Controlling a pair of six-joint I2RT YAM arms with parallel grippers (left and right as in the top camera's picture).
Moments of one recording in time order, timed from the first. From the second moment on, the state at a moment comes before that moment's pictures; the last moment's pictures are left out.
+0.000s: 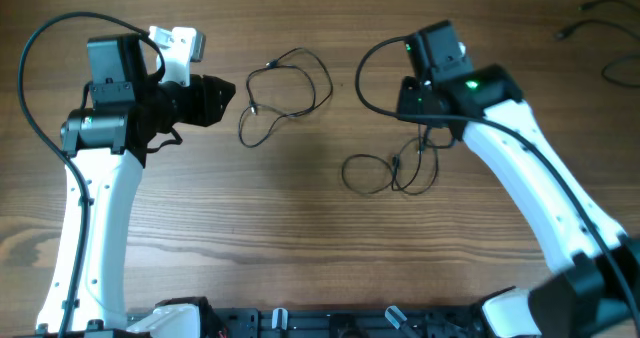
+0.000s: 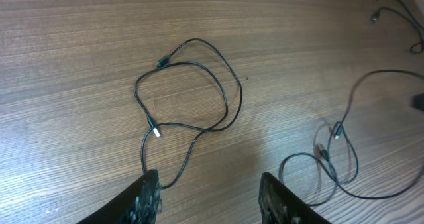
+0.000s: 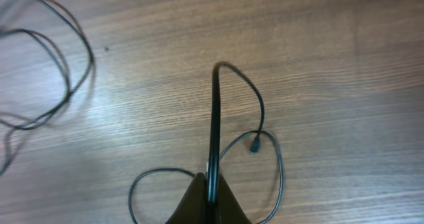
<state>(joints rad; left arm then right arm) 0.06 1.38 1.26 -0.76 0.49 0.09 0.38 1.64 1.42 -0.96 0.17 0.53</state>
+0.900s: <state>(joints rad) 0.06 1.38 1.26 -0.76 0.49 0.09 0.38 1.72 1.14 -0.79 0.13 0.61</state>
